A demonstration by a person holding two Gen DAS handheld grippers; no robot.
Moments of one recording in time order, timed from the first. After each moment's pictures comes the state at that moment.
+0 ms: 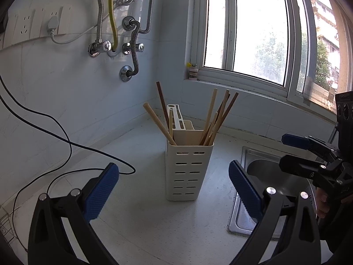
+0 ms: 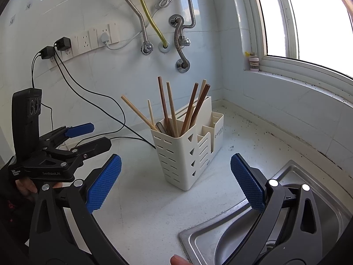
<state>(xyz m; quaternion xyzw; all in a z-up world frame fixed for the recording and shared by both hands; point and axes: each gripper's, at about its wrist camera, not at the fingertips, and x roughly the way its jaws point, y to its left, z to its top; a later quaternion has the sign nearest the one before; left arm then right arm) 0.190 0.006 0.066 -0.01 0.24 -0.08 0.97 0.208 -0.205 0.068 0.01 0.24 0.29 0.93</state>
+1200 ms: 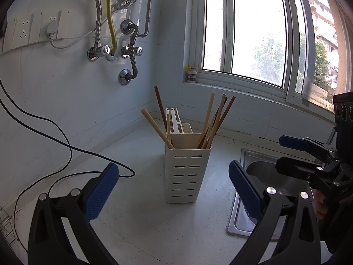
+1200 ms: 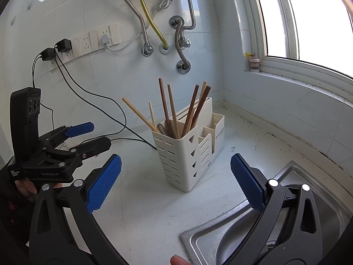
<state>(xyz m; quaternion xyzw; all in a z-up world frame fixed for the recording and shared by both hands) 0.190 0.003 0.072 -0.01 0.23 -0.08 0.97 0.206 -0.203 0.071 0.02 0.24 0.29 0.93</state>
